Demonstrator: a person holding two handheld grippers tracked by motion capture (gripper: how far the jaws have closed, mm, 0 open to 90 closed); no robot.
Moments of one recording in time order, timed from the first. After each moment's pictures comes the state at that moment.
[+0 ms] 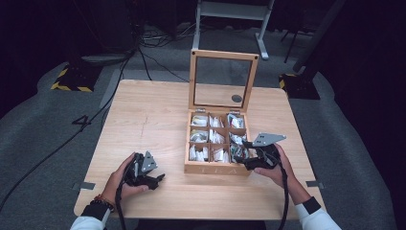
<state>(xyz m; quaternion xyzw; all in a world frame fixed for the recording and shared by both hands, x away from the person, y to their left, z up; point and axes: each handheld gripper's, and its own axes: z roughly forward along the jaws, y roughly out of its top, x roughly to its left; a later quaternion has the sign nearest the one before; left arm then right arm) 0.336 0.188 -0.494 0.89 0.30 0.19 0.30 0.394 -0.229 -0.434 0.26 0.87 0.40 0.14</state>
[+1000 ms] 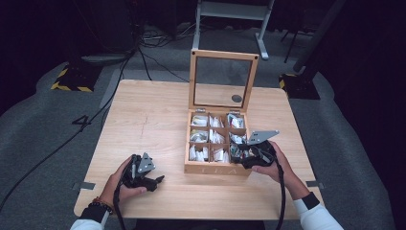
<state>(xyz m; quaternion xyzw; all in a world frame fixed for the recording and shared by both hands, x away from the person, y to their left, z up) 0.333 0.193 -0.497 0.88 0.30 0.17 0.32 0.399 -0.216 -0.427 0.24 0.89 0.38 0.11</state>
